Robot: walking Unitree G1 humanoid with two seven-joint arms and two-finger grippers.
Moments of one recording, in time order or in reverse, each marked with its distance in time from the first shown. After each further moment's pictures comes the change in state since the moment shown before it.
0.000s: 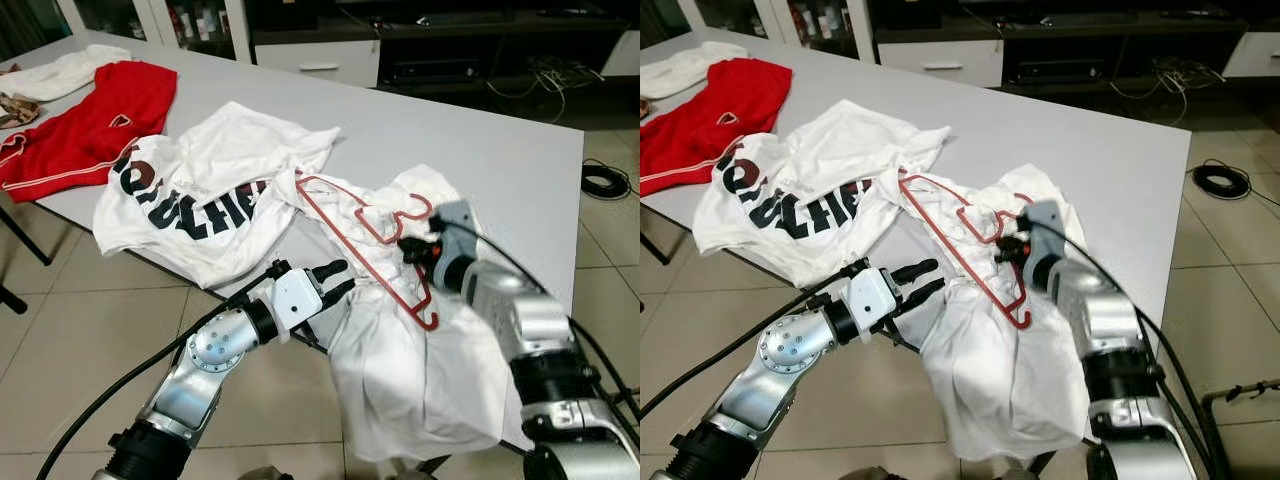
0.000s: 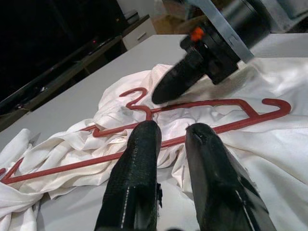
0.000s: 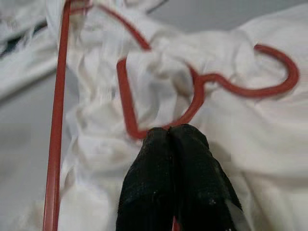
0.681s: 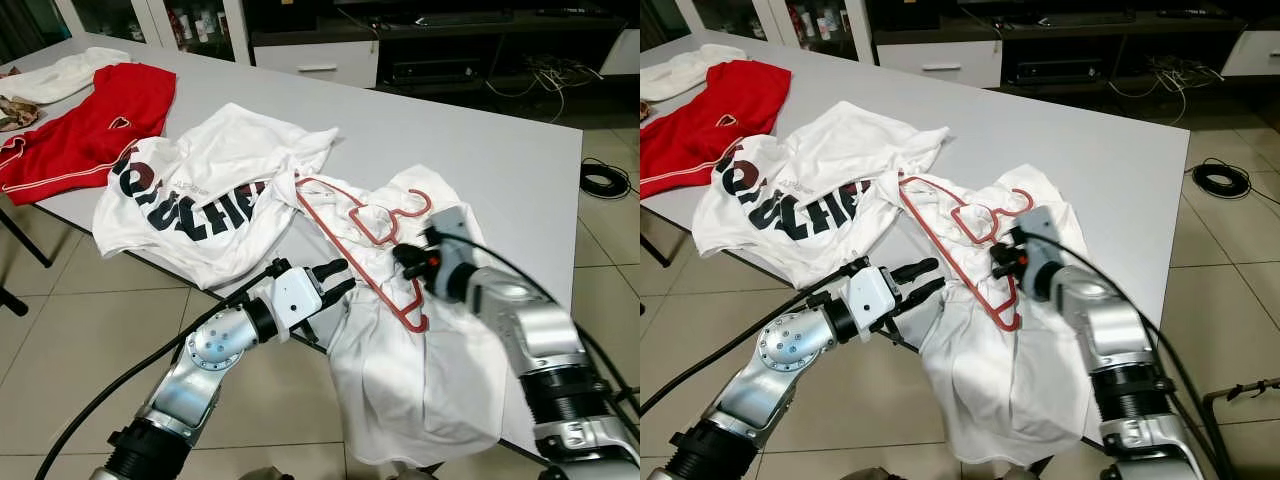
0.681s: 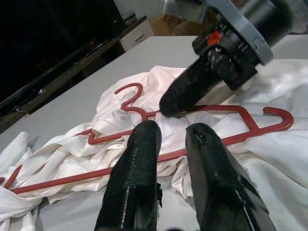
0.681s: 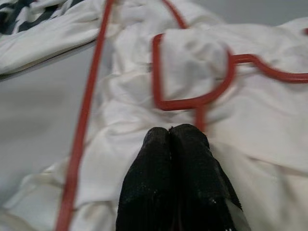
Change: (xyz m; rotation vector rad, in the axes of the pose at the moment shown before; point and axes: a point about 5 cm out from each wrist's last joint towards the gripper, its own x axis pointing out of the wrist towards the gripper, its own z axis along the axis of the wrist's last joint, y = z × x) left arm 0.000 0.001 0.001 0.001 -0.005 -0.009; right arm -0.009 0.014 -0.011 -0.143 0.050 0.119
